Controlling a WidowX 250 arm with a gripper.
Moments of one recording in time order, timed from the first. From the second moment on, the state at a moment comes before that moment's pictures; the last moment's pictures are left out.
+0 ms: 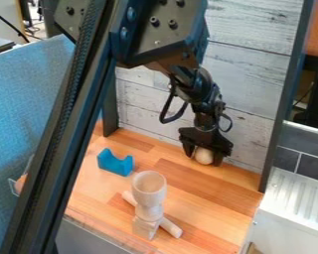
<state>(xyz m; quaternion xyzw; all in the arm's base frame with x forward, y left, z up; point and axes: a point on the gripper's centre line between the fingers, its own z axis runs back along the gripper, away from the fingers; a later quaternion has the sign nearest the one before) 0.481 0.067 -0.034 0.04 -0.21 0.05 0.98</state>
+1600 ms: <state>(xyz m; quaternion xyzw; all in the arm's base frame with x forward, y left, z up) 0.339 0.058 0.068 -0.06 -0.11 -0.02 0.99</state>
